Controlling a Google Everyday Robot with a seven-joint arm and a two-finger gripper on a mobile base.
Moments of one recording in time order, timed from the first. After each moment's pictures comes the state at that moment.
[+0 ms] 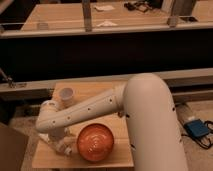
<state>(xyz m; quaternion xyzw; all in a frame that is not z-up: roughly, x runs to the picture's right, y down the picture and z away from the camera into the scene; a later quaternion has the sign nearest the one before) -0.227 0.267 0.757 -0.15 -0.29 -0.81 0.48</state>
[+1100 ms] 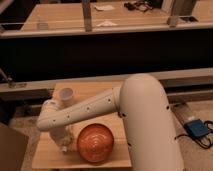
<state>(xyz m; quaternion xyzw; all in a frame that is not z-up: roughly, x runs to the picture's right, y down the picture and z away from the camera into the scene) -0.214 0.260 0.765 -0.15 -0.30 -0.83 0.44</state>
